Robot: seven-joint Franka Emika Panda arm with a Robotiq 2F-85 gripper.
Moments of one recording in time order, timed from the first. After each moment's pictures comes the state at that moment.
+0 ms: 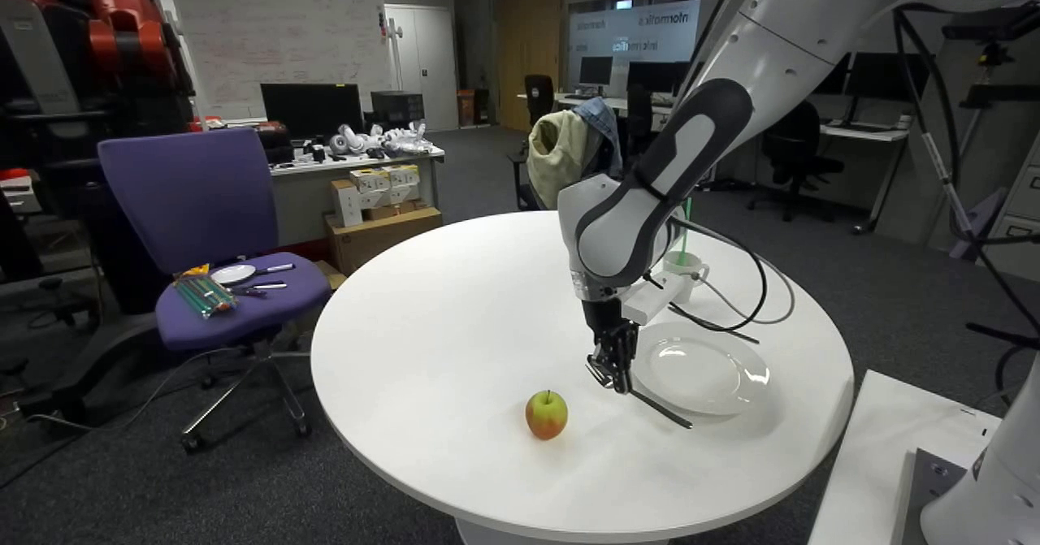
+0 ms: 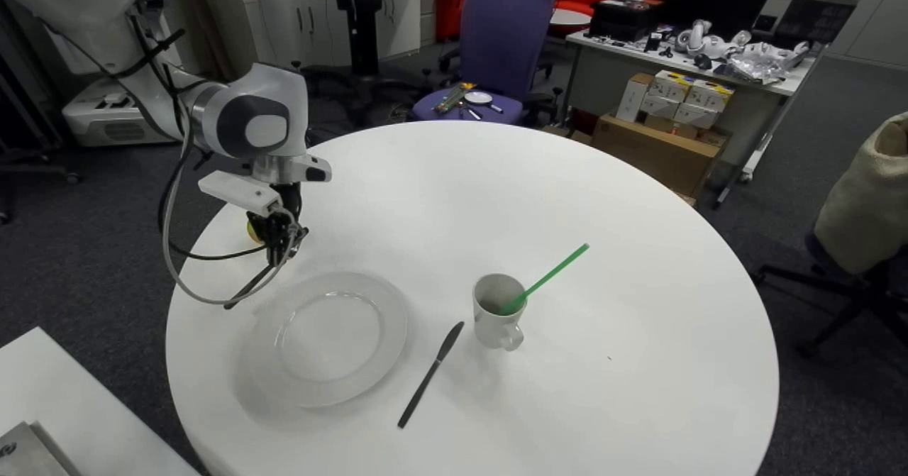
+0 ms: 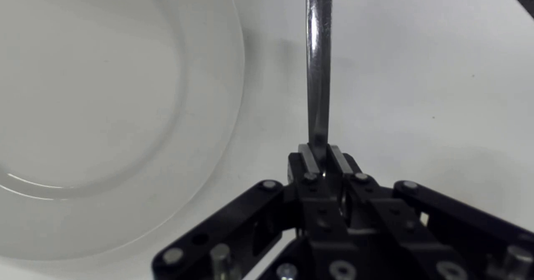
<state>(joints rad) 0.07 0.38 0.06 -2.26 0.01 2.35 0.04</state>
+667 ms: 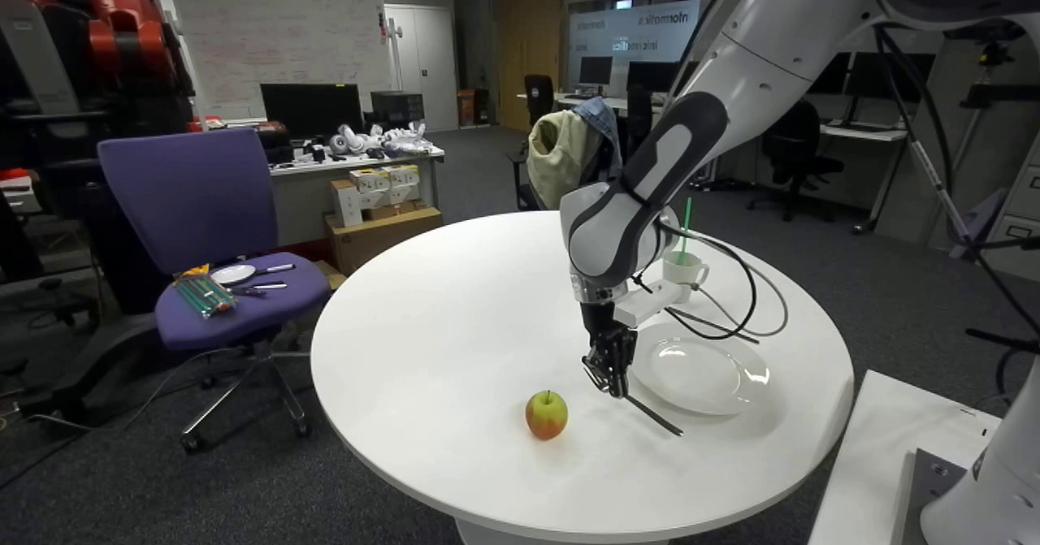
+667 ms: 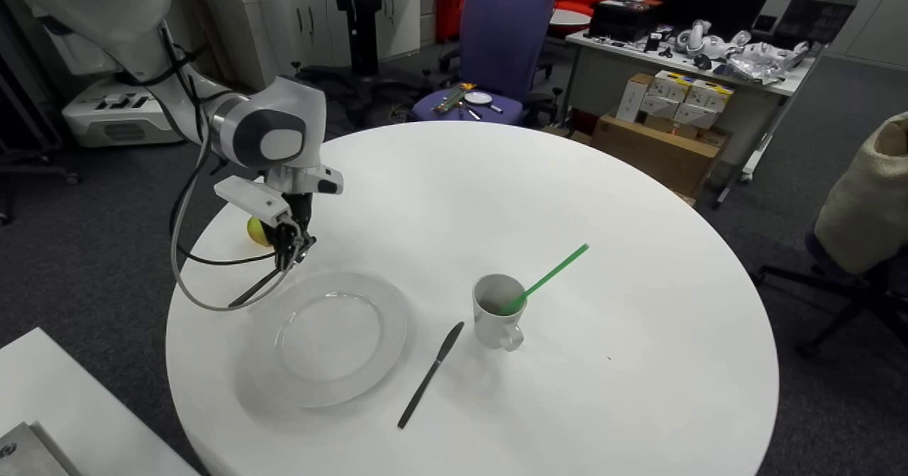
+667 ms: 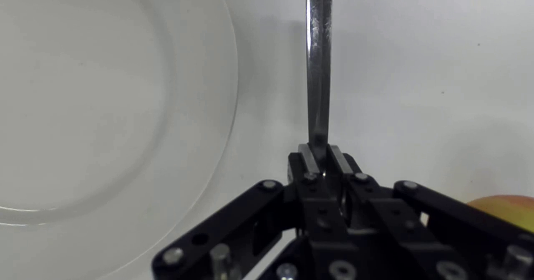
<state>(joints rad) 0.04 0.45 0.05 -2.21 0.08 2.35 0.03</state>
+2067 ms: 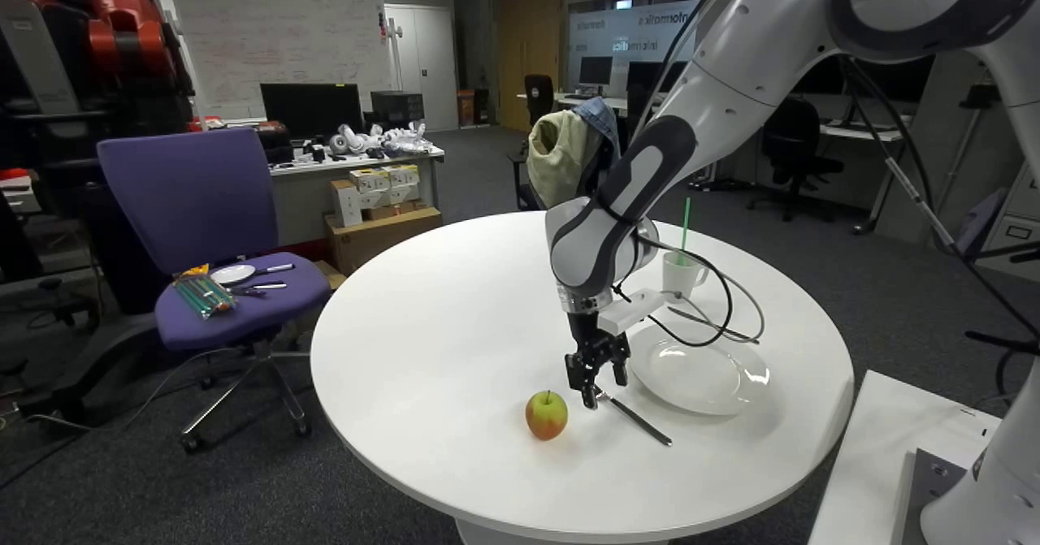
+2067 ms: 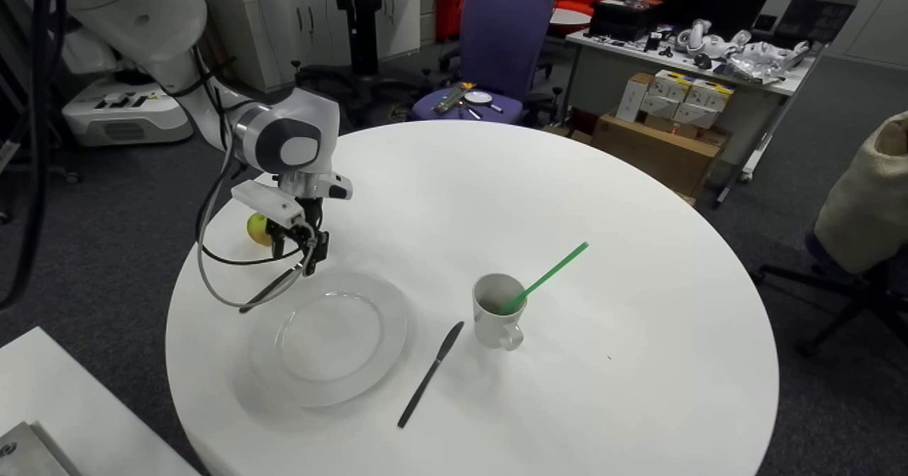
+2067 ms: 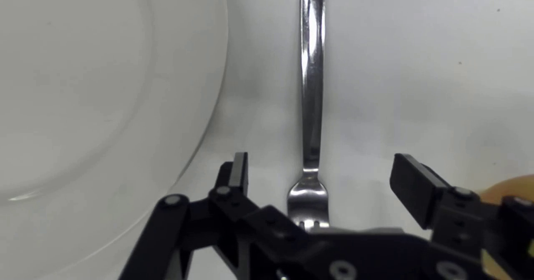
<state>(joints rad) 0.05 0.56 0.05 -2.09 0.08 2.31 0.03</state>
